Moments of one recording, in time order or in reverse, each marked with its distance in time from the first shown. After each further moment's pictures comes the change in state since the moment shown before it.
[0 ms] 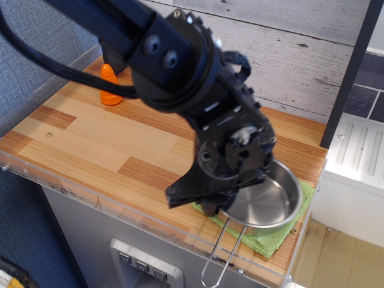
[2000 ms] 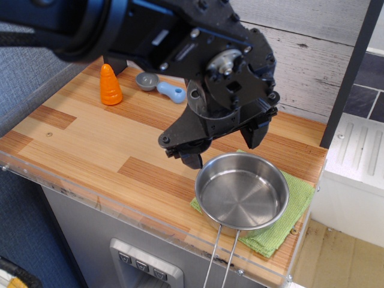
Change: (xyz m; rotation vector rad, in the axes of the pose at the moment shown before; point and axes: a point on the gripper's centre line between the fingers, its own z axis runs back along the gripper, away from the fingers) arm 0.031 -0.019 0.078 -0.230 -0.118 0.024
